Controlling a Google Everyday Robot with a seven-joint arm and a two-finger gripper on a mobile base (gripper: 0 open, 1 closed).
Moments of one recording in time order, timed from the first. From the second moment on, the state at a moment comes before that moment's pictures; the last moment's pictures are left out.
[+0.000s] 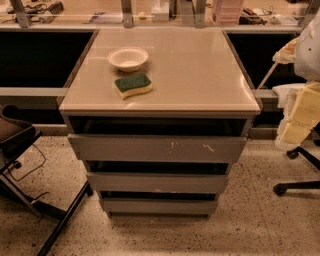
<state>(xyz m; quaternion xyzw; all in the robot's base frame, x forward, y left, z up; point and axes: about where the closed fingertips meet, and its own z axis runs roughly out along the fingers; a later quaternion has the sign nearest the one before) 0.438 -0.216 0.977 -0.60 0.78 -0.04 0.16</state>
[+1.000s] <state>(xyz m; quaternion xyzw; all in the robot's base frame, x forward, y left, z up) 0.425 -0.186 0.873 -0.59 0.79 0.06 0.15</state>
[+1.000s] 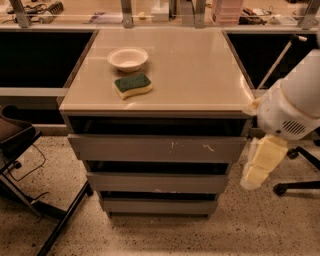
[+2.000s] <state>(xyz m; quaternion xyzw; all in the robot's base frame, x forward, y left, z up) 0.483 -0.147 0.744 -0.54 0.82 0.11 0.17</state>
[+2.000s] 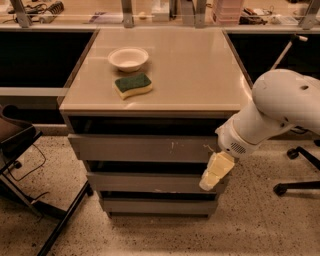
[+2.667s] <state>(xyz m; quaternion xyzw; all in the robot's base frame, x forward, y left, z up) 0.537 -0.125 0.696 -0.50 0.83 0.13 0.20</state>
